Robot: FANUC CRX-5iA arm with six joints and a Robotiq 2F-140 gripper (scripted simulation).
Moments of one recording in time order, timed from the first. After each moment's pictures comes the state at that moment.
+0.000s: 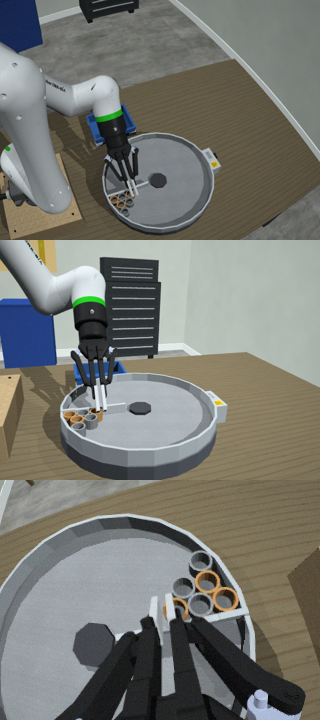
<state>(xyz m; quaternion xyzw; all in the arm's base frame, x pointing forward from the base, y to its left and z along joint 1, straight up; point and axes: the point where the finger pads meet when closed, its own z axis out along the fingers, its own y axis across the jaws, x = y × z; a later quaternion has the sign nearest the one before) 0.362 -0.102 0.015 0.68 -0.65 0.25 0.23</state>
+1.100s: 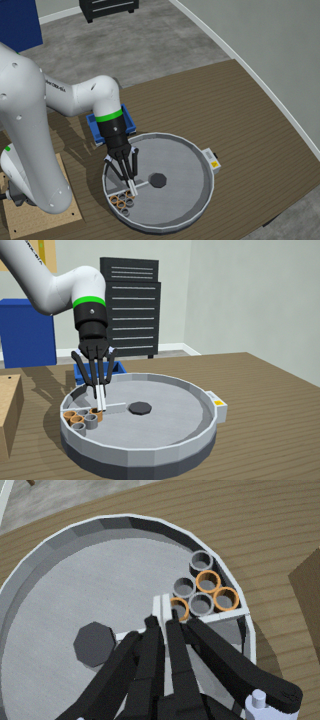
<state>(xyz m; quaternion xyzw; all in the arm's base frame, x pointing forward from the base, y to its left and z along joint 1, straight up) 0.363 -0.102 0.015 0.68 -0.65 0.25 0.23</state>
